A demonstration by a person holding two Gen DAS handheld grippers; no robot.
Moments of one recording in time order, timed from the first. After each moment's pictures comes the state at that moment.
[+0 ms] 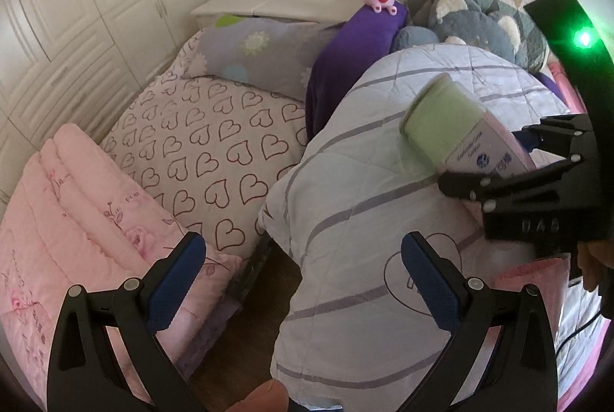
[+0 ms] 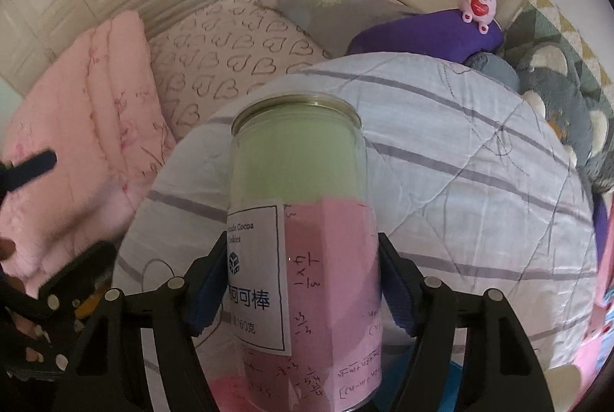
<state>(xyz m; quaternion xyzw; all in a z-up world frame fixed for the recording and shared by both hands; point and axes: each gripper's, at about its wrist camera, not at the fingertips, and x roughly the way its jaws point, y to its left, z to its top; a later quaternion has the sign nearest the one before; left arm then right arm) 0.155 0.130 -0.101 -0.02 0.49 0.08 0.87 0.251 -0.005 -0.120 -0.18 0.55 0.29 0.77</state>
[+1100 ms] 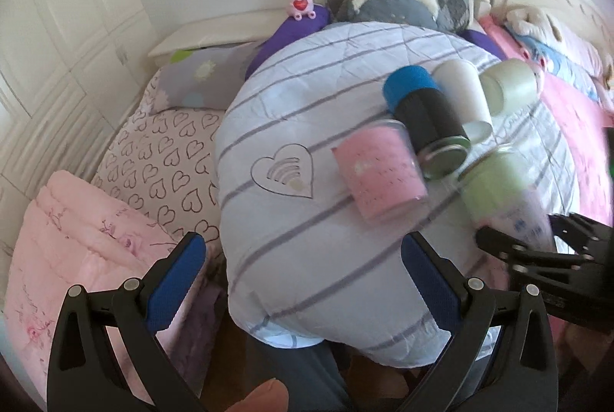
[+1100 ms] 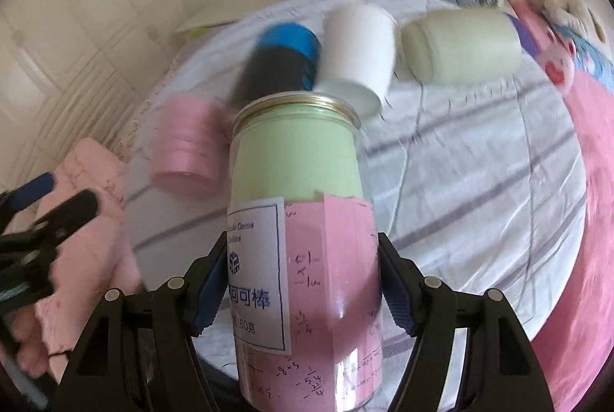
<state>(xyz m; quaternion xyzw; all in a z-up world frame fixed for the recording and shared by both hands) 0.050 0.015 -0.069 0.06 0.46 0.01 0.88 0.064 -0.178 -0.135 0.06 0.52 0.11 0.85</state>
